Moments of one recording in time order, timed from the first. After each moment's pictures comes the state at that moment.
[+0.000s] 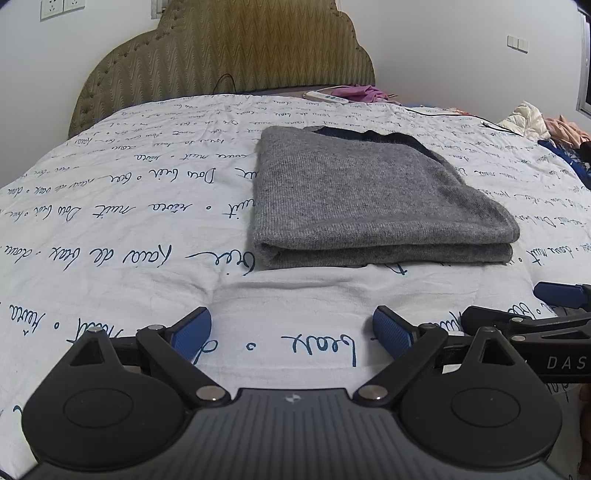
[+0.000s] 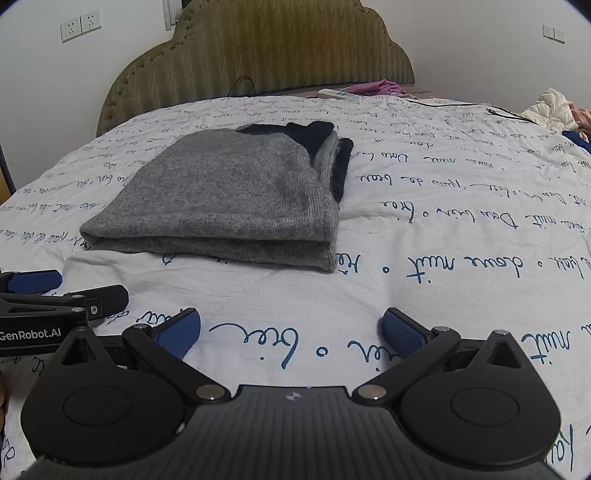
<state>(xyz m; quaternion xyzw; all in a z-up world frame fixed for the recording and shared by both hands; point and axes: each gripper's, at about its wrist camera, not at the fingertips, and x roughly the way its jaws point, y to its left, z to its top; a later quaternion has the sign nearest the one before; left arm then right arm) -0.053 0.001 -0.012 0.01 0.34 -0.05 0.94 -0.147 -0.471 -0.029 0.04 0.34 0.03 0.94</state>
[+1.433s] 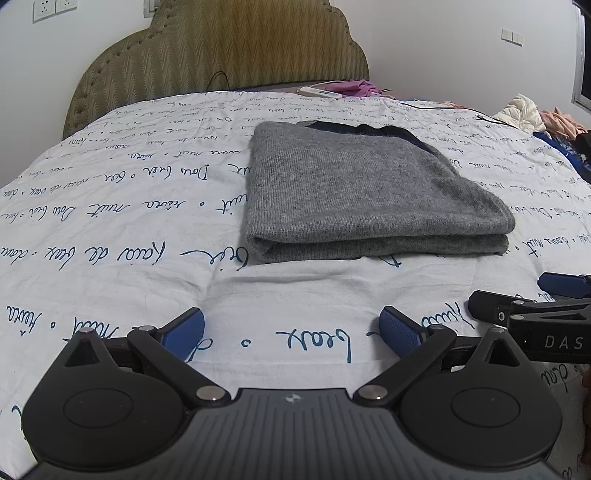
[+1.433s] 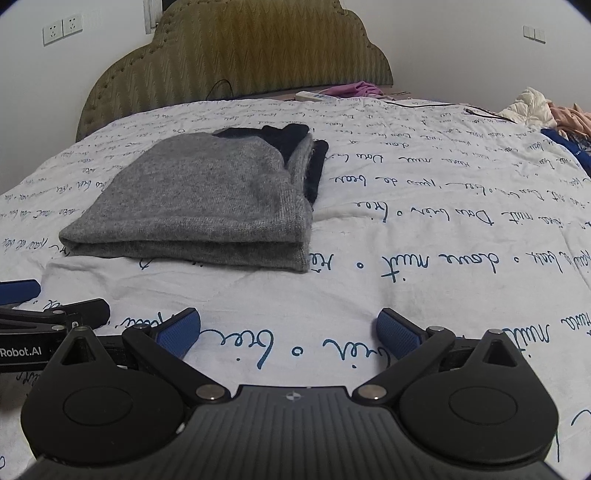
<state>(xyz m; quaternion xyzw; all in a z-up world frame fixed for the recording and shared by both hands) -0.054 -0.003 -0.014 0.02 0.34 -0.06 0.94 -0.212 -0.476 -0.017 0.03 0.34 -0.01 0.94</state>
